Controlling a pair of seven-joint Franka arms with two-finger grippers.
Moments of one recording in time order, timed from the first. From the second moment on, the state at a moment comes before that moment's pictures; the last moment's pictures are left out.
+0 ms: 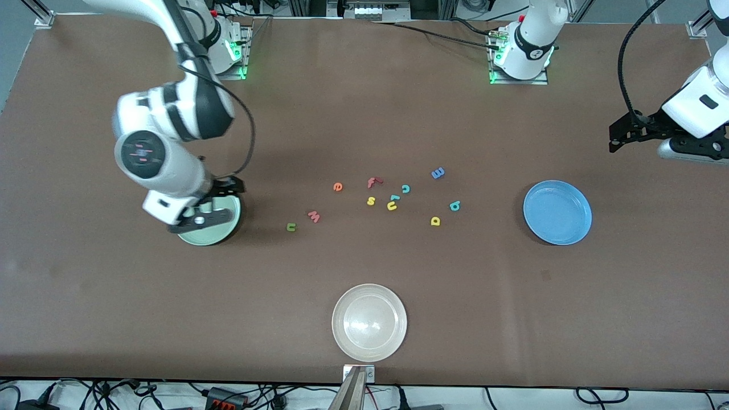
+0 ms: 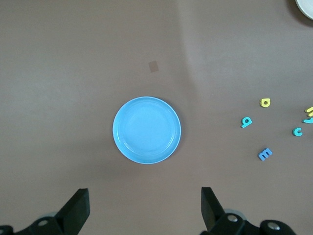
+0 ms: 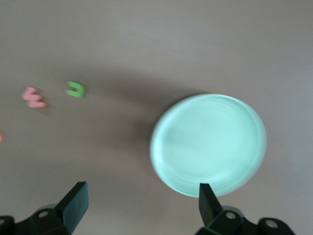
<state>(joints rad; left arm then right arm) -0.01 -0.03 -0.02 -1.70 0.04 1.67 0.10 0.46 0.40 -0.12 -1.70 0.01 1.95 0.07</state>
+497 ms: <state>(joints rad) -0.01 -0.03 -0.02 -1.70 0.04 1.67 0.10 0.54 0.59 -0.12 -1.70 0.09 2.19 0.09</state>
